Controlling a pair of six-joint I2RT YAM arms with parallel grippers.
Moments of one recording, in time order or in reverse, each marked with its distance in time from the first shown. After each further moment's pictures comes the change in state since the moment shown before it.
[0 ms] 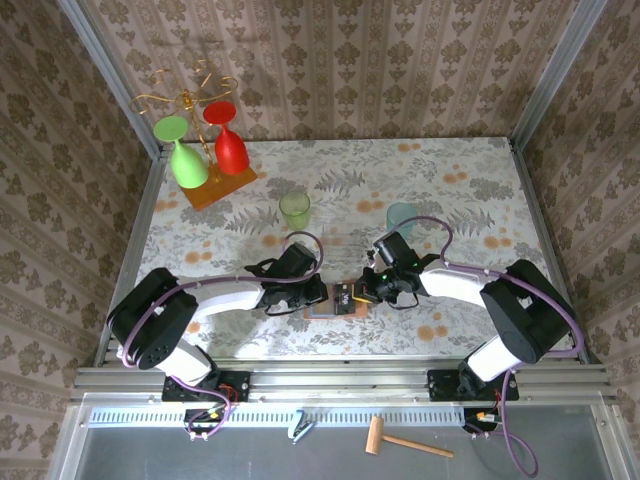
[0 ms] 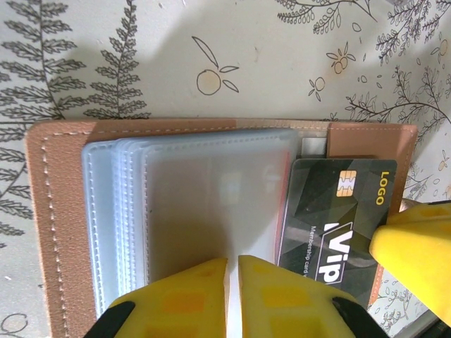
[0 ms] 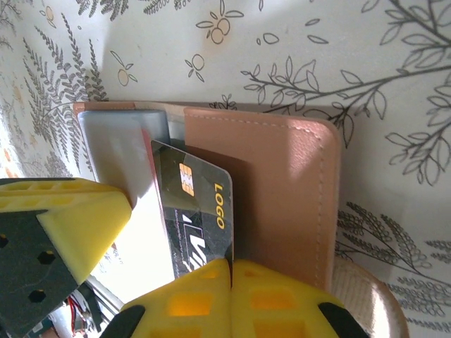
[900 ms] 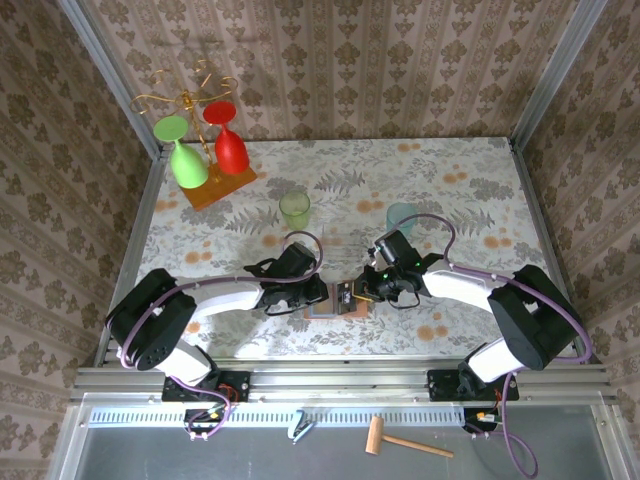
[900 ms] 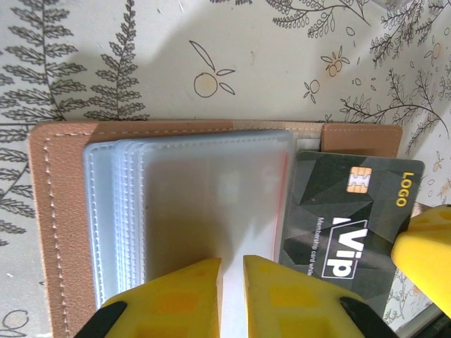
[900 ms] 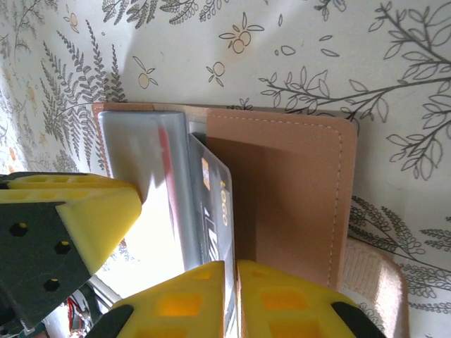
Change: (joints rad) left arm 0.000 -0.009 0.000 0.000 0.000 -0.003; right arm 0.012 -0.040 0.007 -0.018 0.019 -0.011
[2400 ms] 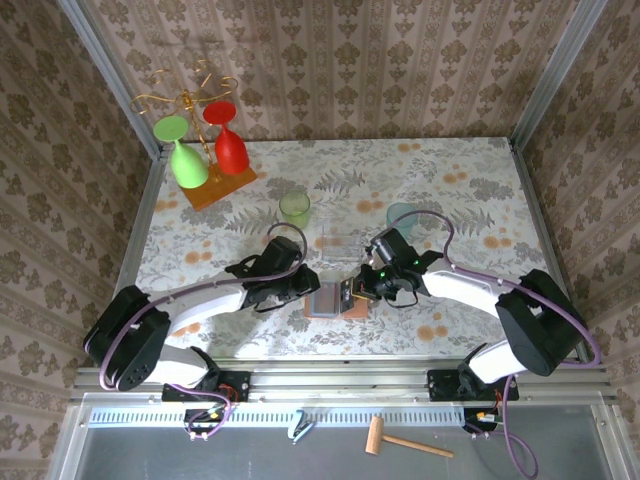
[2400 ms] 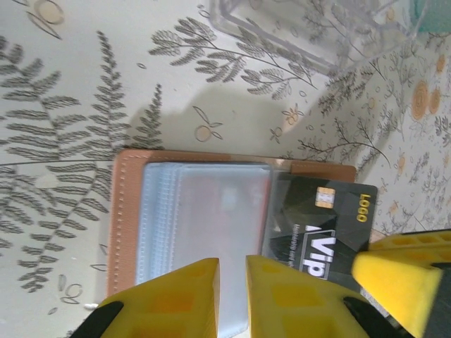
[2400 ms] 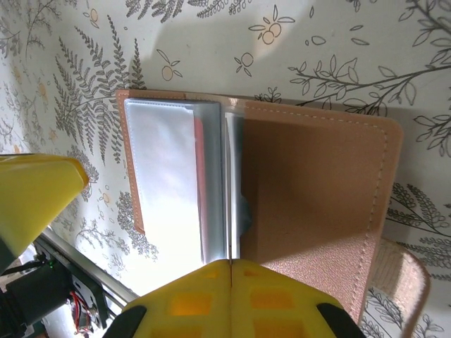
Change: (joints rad) left arm 0.074 -0.150 -0.029 -0.035 -0.014 0.010; right arm 0.035 -0.039 0.051 -0.090 0.046 0.019
